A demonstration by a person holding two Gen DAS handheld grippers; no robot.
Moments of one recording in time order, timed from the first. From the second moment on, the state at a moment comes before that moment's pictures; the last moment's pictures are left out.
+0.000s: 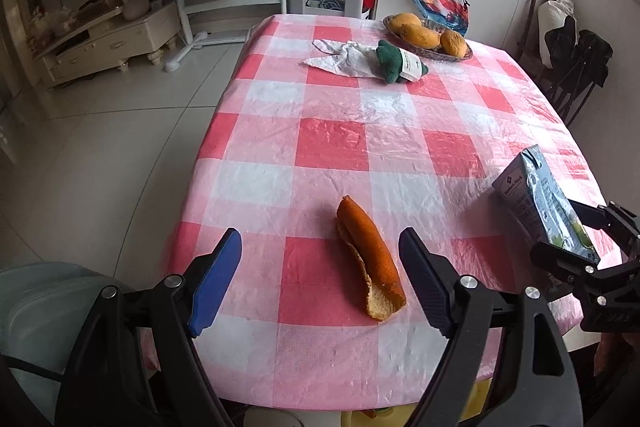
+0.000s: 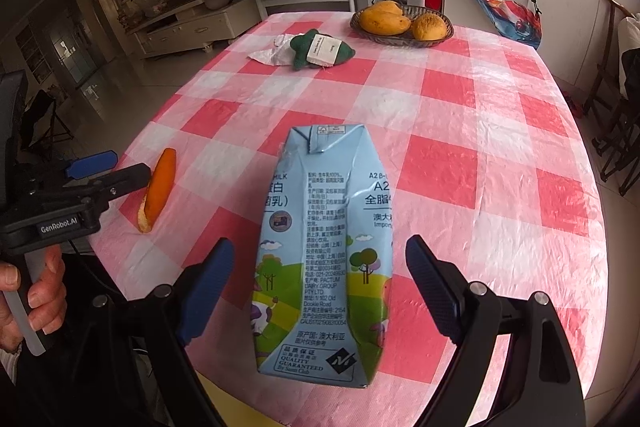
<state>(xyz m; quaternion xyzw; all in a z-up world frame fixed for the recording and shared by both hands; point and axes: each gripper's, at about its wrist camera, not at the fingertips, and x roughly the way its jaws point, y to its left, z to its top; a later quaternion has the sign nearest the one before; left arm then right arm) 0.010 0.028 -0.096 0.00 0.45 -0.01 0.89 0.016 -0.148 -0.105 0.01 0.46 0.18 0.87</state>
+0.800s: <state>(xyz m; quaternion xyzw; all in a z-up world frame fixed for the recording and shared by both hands) 0.017 0.013 -0.115 0.00 0.47 0.00 0.88 0.020 -0.152 -0.111 0.01 0.47 0.16 0.87</state>
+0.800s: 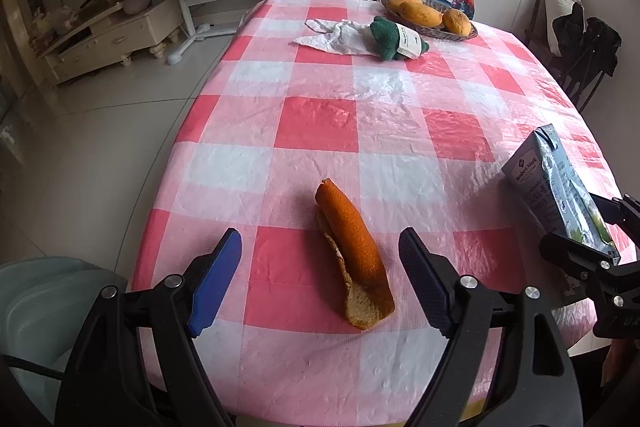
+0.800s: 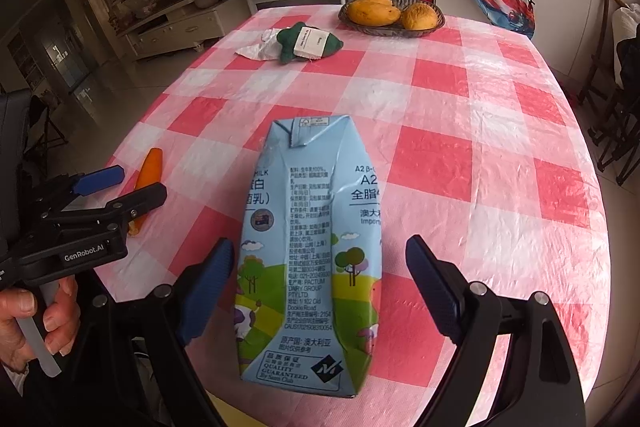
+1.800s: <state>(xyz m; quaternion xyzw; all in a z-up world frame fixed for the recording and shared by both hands) 0.010 0.005 -0.103 0.01 0.44 -0.02 0.90 0.020 -0.152 -0.109 0.01 0.46 0.17 0.87</state>
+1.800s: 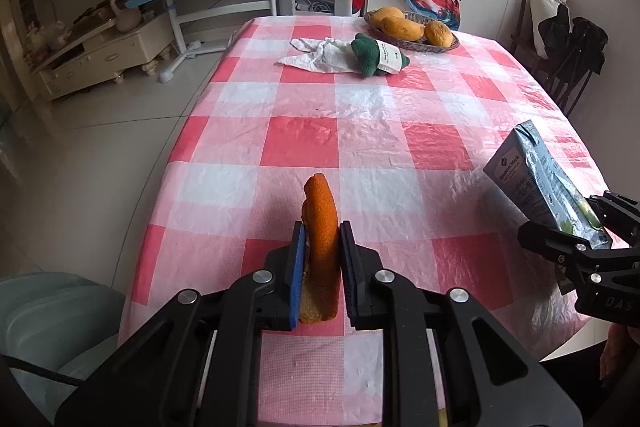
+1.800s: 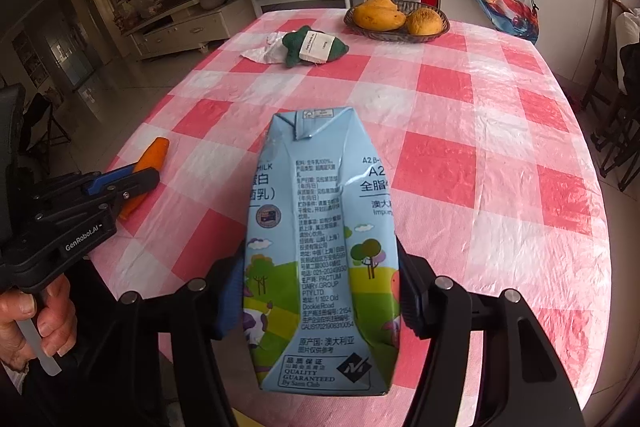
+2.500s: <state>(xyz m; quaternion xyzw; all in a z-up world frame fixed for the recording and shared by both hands) 0.010 0.007 -0.102 0.01 0.44 -0.02 0.90 0.020 -0.151 -0.110 0.01 0.47 0.18 0.87</state>
